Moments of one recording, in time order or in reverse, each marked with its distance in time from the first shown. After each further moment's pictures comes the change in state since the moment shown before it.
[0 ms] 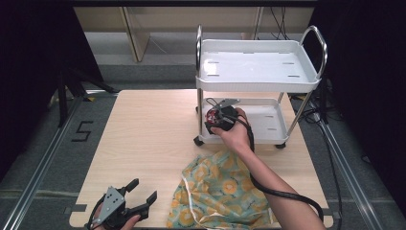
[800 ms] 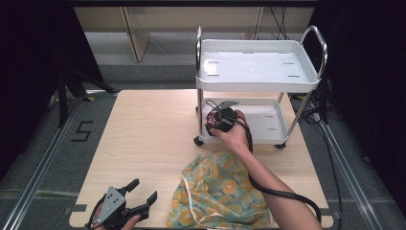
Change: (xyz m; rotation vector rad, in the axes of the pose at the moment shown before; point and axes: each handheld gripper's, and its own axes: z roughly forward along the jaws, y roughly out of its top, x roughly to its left) left arm -0.001 0.000 0.001 -0.009 -0.010 0.001; right arm -0.002 -0.008 0.012 0.021 -0.012 0.011
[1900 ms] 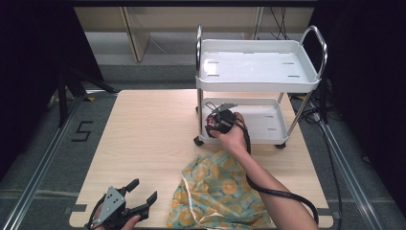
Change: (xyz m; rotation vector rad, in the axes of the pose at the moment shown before) left arm 0.000 0.001 -0.001 0.009 0.006 0.002; right arm 0.003 -0.009 0.011 0.039 -0.031 0.062
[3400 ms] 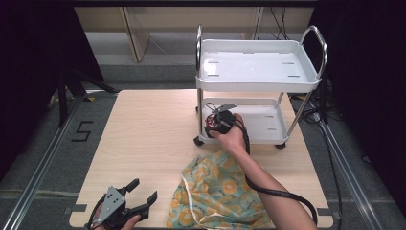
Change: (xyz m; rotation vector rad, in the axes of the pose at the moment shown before) left arm 0.000 0.000 0.001 -0.001 -0.004 -0.006; right arm -0.002 -0.004 0.006 0.023 -0.020 0.040
